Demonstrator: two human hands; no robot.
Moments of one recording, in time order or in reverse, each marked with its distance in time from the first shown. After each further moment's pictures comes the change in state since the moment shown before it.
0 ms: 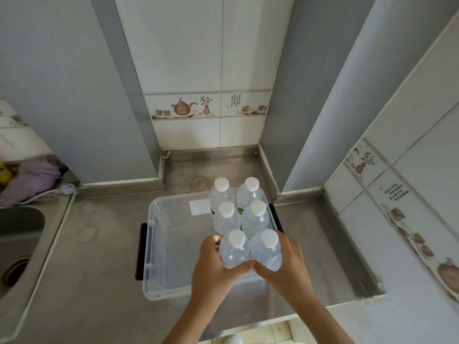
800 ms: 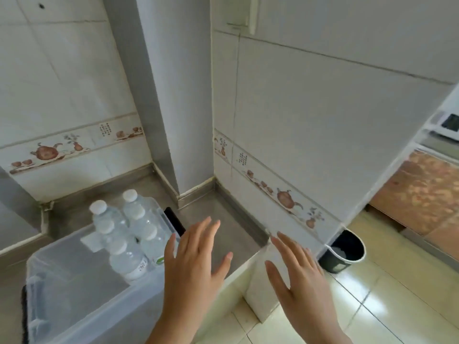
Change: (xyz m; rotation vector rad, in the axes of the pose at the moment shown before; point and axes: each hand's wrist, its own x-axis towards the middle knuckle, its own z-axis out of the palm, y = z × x) left_hand -0.103 0.106 0.075 0.594 -0.046 0.946; right_hand -0.164 0.019 -0.171 -0.436 0.296 0.304
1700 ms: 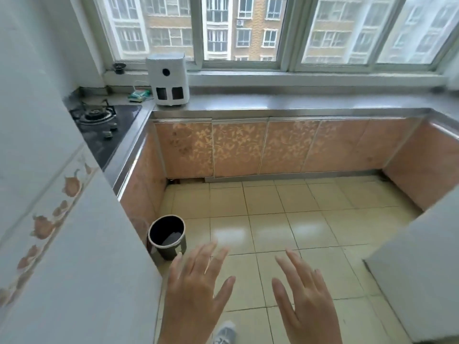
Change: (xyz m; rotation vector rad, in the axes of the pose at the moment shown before) left_hand -0.069 0.444 0.160 -0.387 -0.408 0.928; right_hand -0.262 0.290 -0.201 -0.291 0.526 0.867
